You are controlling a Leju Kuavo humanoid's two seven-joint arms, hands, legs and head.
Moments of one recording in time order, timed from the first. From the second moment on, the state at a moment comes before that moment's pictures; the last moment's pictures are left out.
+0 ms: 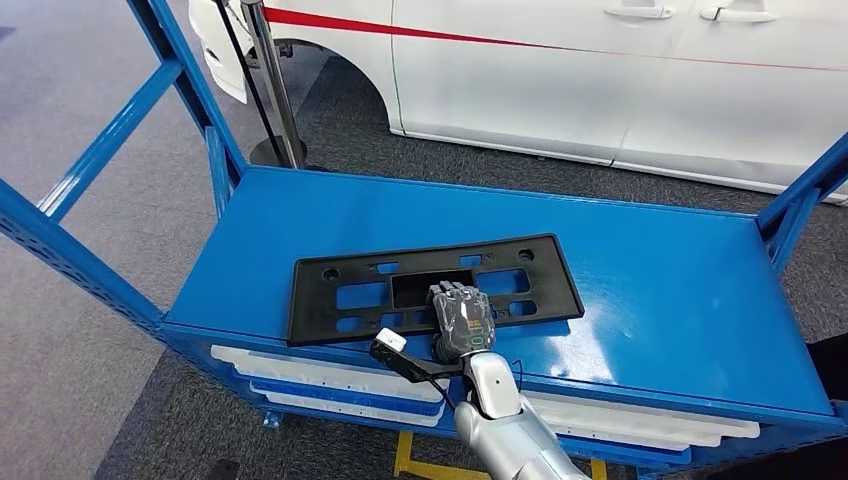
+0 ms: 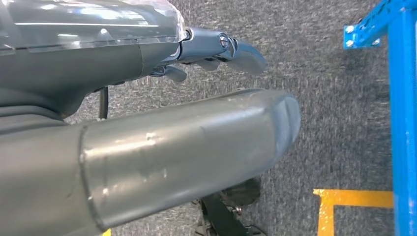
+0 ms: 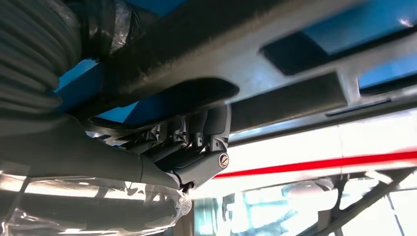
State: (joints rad) left arm -0.10 -0.04 0.89 -0.23 -1.10 0.04 -0.39; right arm -0.53 0.31 0.46 -0.53 1.23 -0.62 -0.09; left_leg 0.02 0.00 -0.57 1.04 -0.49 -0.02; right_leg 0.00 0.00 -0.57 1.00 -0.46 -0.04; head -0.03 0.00
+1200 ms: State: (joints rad) left arm -0.05 -0.10 1.09 -0.23 -1.02 0.06 -0.45; right arm 0.12 0.10 0.47 -1.85 -0.14 -0.04 -0.66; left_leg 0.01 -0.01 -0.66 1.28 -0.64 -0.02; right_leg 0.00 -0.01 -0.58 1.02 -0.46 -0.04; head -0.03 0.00
